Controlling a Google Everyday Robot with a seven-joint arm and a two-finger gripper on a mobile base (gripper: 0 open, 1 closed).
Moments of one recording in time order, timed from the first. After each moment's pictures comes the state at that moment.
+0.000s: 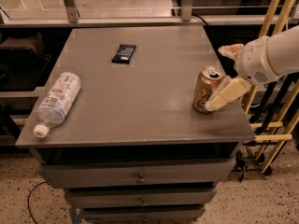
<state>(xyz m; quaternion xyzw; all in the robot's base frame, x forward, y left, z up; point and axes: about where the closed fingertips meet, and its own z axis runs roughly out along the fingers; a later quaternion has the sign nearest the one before) 0.551 -0.178 0.901 -0.56 0.73 0.08 0.39</state>
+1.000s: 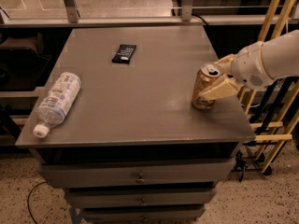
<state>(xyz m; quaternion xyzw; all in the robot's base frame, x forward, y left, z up) 0.553 -0.169 0.889 -0.56 0.73 0.10 0.38</state>
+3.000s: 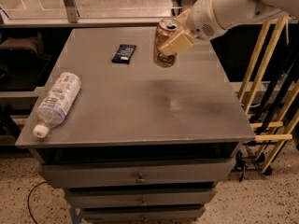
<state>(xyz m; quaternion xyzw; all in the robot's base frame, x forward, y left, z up) 0.641 -0.065 0.969 -0.57 0.68 0.12 0.44</state>
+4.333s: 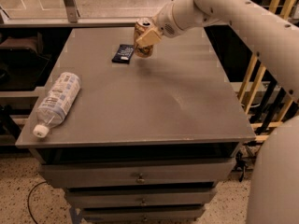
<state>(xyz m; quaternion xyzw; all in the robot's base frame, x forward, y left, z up) 0.757 -0.005 0.930 -0.52 0.71 0.11 0.46</state>
